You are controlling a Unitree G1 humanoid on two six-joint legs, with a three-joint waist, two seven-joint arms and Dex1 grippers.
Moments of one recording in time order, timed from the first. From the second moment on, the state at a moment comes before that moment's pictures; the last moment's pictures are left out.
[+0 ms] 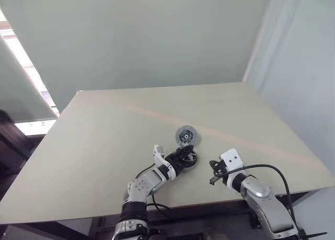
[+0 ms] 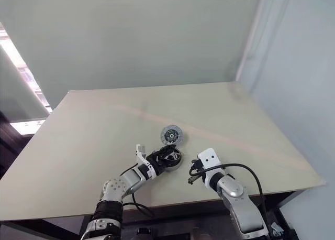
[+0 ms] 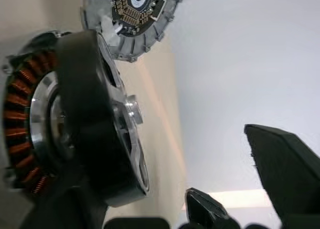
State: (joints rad) left arm -0.32 -0.13 0.29 0.36 -0.91 0.84 -0.27; right arm 0.02 -0.26 0.16 -0.26 0.06 0.46 0.43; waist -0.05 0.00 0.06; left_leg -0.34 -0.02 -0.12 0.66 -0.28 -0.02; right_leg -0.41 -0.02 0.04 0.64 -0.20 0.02
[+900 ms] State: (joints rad) left arm -0.21 0.03 0.30 -0.12 -0.92 0.95 0.02; right arm -0.03 -0.26 0.17 -0.17 0.06 0.42 0.45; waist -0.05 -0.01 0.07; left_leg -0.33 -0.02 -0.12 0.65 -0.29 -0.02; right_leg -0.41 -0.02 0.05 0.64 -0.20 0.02
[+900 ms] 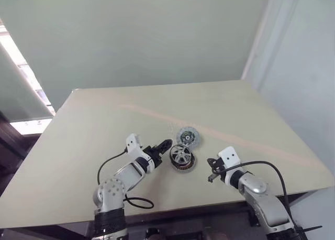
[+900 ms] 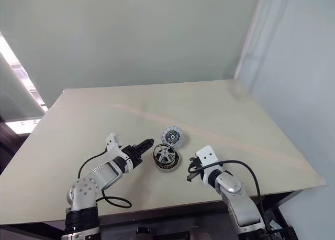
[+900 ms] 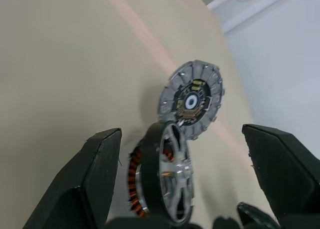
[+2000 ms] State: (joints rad) left arm -0.34 0.14 -0.03 0.34 -0.20 0.25 -0.26; right arm -0.01 -0.25 0.18 -0.18 0.06 0.42 0.44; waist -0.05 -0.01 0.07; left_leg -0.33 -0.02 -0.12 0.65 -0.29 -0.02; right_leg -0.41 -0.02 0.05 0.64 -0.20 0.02
